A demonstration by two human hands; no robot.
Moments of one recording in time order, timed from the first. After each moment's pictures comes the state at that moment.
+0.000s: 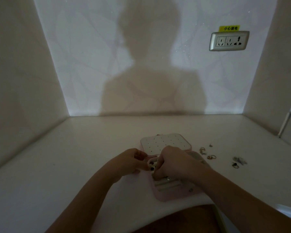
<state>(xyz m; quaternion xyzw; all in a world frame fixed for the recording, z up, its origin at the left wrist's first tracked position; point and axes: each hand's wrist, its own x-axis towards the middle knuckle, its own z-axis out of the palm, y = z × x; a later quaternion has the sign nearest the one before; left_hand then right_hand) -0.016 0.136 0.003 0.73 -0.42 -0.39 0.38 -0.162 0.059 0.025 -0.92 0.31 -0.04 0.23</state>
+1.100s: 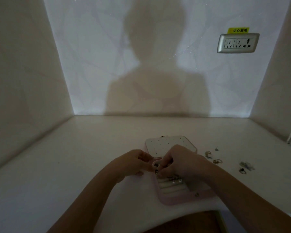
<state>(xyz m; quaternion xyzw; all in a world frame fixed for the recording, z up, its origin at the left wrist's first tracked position) -0.010 0.136 0.002 0.73 -0.43 -0.40 0.36 -0.164 0.046 0.028 -0.92 0.25 -0.05 0.31</state>
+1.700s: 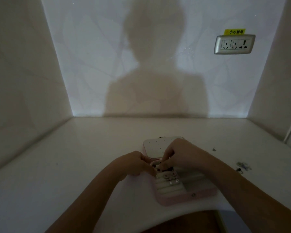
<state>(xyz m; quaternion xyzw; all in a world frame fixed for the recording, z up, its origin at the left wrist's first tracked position) -0.020 0.128 0.012 0.76 -0.44 -0.39 0.28 -0.164 0.033 0.040 -0.92 0.29 -0.06 0.26</state>
